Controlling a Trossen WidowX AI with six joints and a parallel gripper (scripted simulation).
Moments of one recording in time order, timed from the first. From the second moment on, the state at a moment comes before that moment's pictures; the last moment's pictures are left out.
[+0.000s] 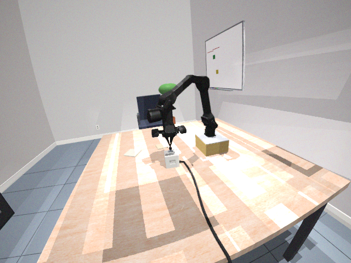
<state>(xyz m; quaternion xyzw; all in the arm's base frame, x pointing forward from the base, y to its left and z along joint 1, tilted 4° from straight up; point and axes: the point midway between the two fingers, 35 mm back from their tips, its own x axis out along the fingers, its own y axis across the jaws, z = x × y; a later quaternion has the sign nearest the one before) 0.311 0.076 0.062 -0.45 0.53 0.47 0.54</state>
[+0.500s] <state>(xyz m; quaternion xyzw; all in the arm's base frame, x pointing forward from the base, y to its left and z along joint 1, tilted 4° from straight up) 0.311 0.076 0.060 -0.45 0.53 0.47 0.54</state>
